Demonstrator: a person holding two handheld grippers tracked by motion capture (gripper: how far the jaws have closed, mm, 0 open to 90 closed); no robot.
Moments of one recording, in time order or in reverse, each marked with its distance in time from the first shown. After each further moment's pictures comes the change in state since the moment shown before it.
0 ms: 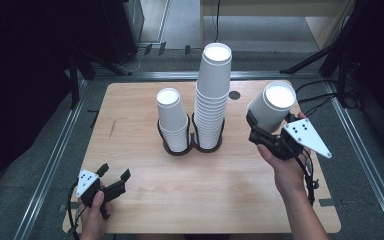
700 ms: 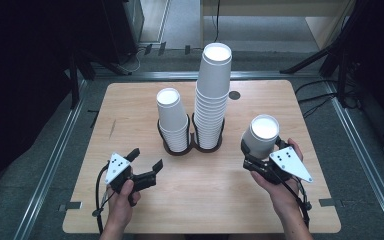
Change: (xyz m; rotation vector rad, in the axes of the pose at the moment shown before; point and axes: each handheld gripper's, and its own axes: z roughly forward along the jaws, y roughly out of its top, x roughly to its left) left arm -0.085 0.050 0.032 -0.038 -0.204 0.076; right arm 0.007 -0.070 -0.025 0.106 0.000 -0.090
